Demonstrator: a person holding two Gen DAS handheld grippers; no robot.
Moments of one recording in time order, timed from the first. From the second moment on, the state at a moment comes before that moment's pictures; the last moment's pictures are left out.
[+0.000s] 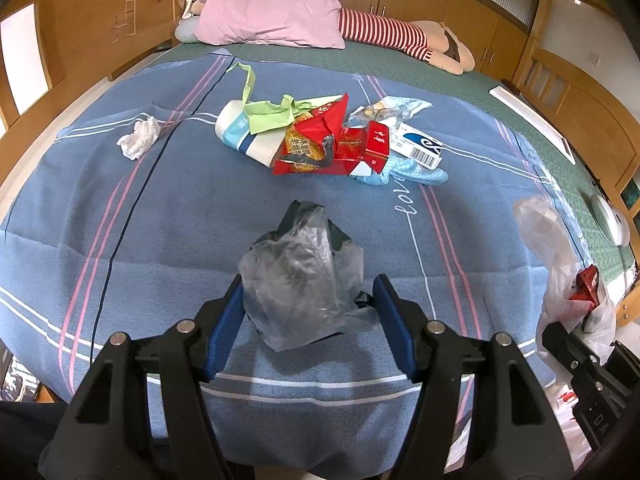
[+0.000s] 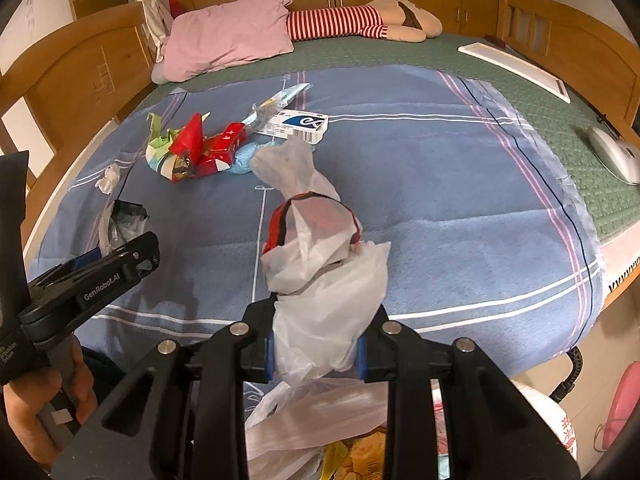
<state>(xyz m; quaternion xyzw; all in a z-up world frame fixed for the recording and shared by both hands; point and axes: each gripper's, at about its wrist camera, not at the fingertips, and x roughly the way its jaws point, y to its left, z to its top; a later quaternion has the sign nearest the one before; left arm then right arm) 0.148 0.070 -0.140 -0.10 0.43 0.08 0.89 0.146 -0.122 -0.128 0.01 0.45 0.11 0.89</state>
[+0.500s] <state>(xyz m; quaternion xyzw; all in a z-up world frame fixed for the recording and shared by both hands) 0.148 0.069 -0.142 -0.10 0.43 0.08 0.89 0.137 -0.131 -0.106 0.01 0.43 0.12 0.90</state>
